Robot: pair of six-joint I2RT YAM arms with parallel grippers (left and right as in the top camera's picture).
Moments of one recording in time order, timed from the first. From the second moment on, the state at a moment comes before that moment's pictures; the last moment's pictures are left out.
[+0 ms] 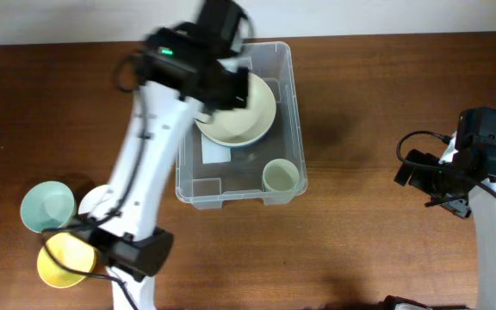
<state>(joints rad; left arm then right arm) -0.50 2.05 2.48 -1.56 0.01 -0.33 -0.29 1.33 1.21 -1.22 -0.04 0.28</state>
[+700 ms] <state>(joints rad) -0.81 2.06 2.22 -1.49 0.08 -0.44 -0.29 1.33 1.21 -1.22 -0.05 0.28</state>
